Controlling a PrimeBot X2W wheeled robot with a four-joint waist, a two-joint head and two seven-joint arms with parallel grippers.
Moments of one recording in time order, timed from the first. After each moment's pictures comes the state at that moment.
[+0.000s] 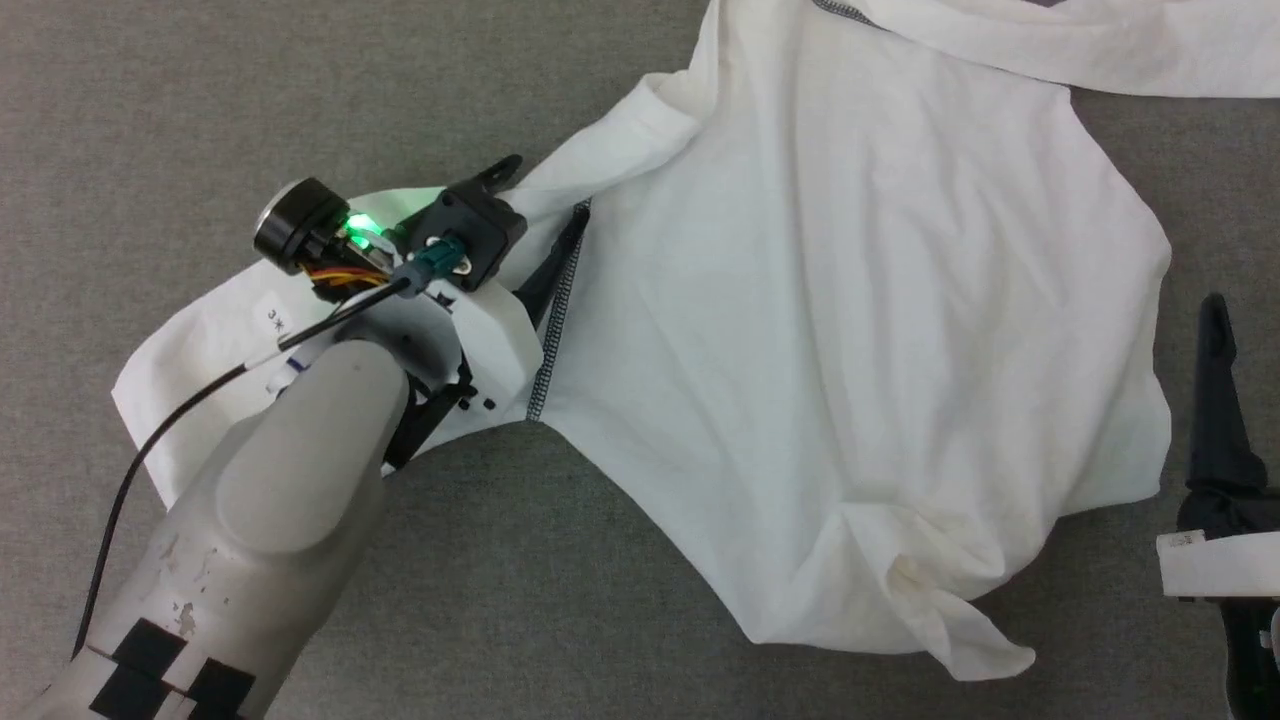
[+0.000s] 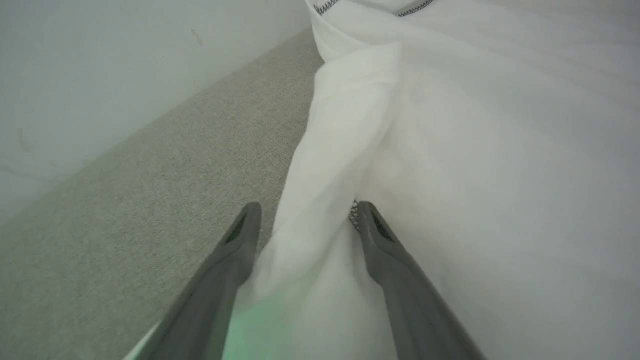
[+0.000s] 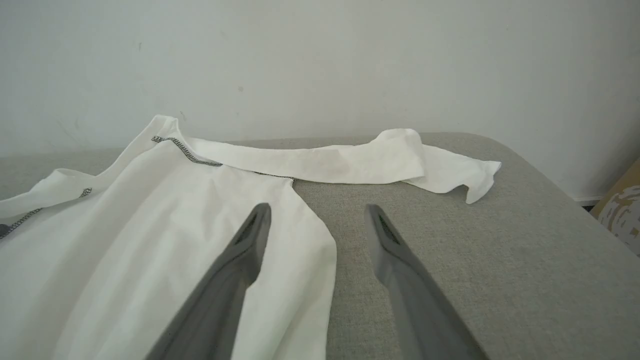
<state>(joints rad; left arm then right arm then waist) -0.76 0.36 -0.61 0.38 -0.23 -0.12 0.04 -0.02 -0.05 -0.23 -0.30 0.18 0.13 -0.04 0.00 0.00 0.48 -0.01</state>
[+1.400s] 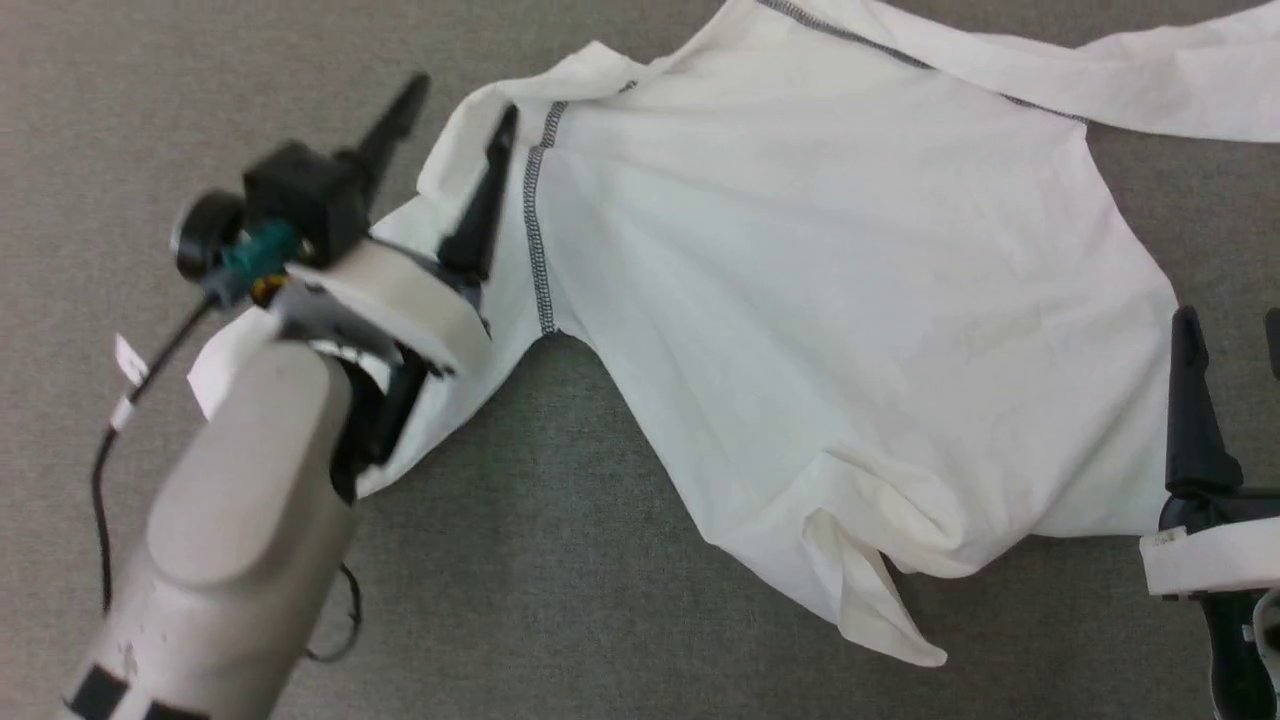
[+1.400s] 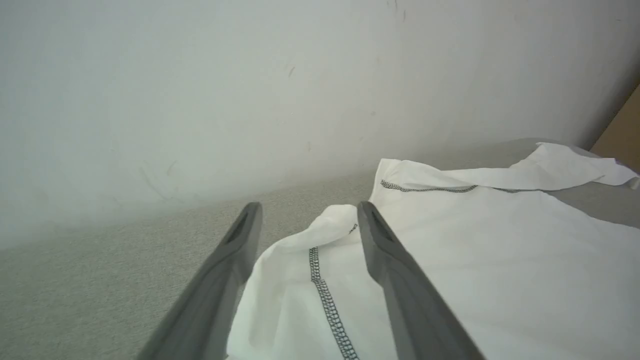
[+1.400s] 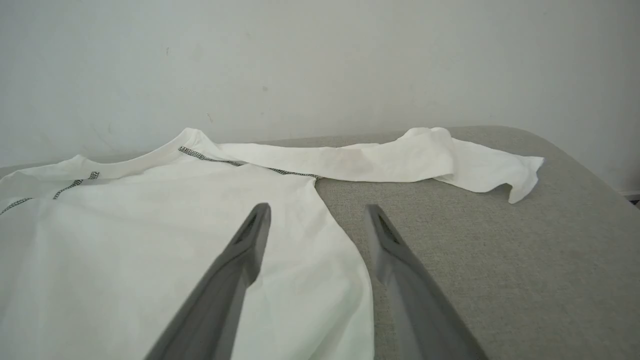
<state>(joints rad) -0.72 0.36 -0.45 0.28 -0.46 -0.01 -0.11 -0.04 -0.05 -0.22 -0.25 0.20 0.13 0.00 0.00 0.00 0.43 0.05</state>
